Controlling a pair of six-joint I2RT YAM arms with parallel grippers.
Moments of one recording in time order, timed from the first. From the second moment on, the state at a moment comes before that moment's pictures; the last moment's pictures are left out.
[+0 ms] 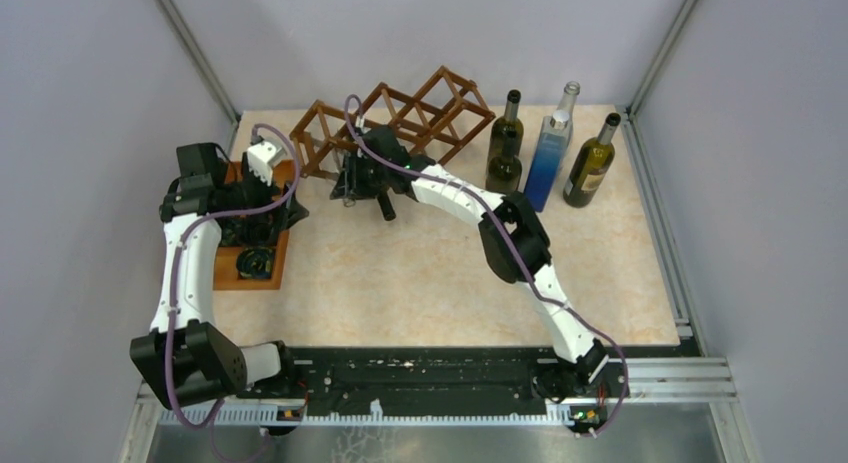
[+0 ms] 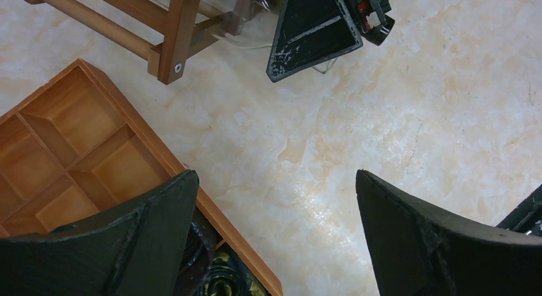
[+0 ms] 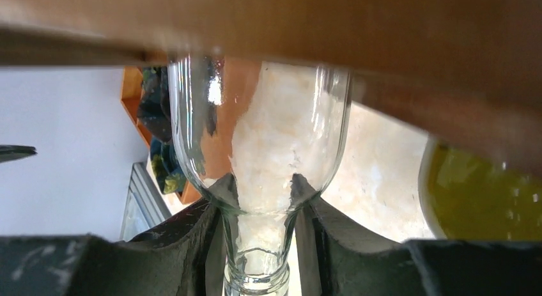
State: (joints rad) left arm 0.23 1.25 1.17 -0.77 0.72 0.63; right arm 0.80 2.39 2.12 -0.29 -0.37 0.72
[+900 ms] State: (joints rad) left arm 0.19 0.97 0.92 -0.86 0.88 1.60; right arm 0.88 1.71 1.28 -0.18 -0.33 0.74
